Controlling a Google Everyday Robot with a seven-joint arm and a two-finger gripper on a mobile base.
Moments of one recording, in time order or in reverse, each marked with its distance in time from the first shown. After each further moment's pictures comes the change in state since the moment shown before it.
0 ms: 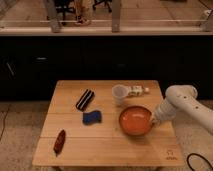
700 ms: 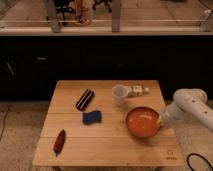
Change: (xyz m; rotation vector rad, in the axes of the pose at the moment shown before) arm -0.009 0.041 -0.007 -0.020 0.015 0.018
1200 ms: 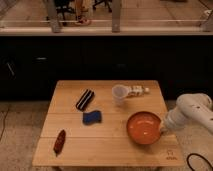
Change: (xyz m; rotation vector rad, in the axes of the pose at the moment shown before) arm -0.028 0.009 -0.006 -0.009 0.001 -0.039
